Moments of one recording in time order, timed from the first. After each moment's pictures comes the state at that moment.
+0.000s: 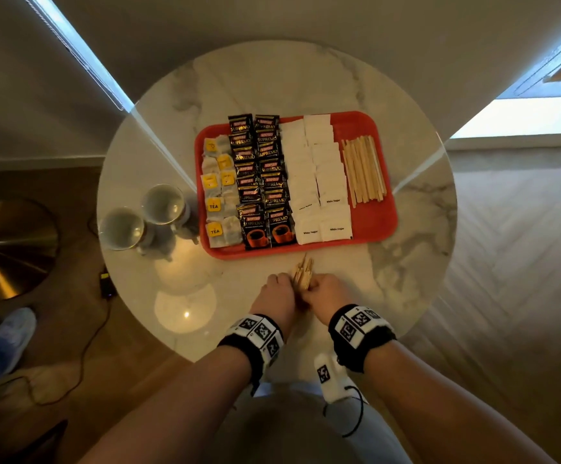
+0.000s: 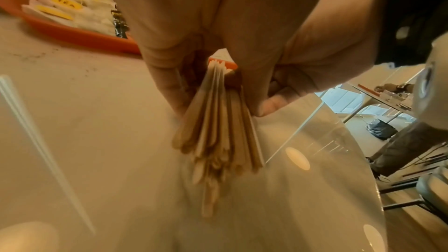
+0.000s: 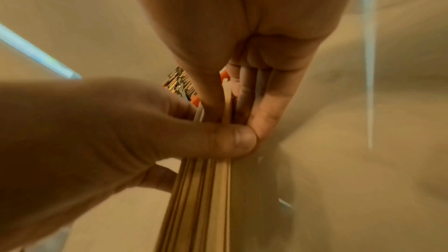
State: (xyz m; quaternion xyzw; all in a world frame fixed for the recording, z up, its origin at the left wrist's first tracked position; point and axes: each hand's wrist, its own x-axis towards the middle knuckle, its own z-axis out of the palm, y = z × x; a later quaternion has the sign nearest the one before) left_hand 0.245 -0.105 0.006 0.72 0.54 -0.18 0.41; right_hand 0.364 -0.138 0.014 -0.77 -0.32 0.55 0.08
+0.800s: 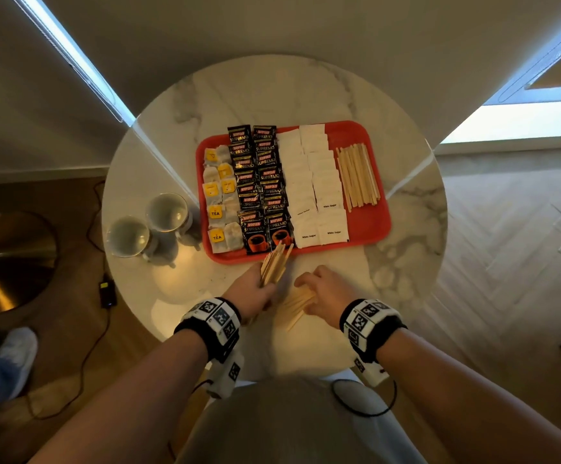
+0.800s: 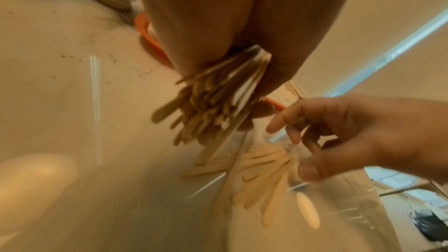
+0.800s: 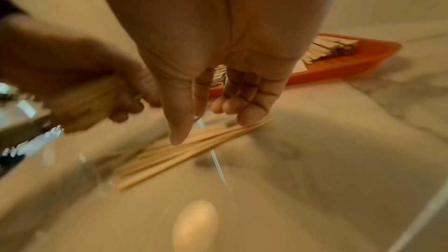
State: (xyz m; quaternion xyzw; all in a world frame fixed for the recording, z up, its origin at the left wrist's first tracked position) left_hand 0.191 -0.061 0.030 0.62 0.53 -0.06 0.58; right_hand 0.381 -0.139 0.021 -0.68 -0.60 0.41 -0.06
